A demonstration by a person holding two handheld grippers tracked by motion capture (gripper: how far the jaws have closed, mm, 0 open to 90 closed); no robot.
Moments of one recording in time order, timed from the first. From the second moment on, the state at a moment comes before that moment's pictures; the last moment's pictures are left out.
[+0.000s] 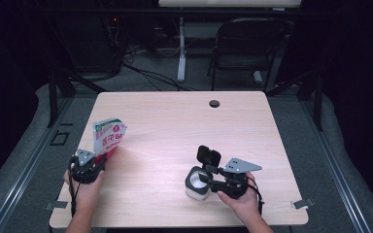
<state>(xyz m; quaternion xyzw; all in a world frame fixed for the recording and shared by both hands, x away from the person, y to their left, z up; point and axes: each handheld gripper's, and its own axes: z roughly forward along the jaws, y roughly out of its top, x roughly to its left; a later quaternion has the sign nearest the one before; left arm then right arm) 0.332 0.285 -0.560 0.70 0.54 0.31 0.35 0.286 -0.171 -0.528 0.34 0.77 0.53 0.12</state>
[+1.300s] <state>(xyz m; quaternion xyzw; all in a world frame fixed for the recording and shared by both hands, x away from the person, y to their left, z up) 0.326 0.263 -0.556 0.72 0.50 0.27 0.40 0.286 -0.172 -0.529 0.34 0.76 0.53 0.12</state>
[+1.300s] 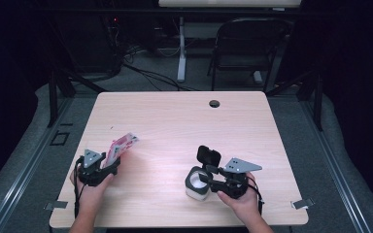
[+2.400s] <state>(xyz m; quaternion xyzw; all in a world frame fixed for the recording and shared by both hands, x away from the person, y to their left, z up) 0.317 0.209 -0.560 0.78 0.42 0.23 0.40 0.286 -0.173 -0.526 0.34 0.76 0.54 0.12</state>
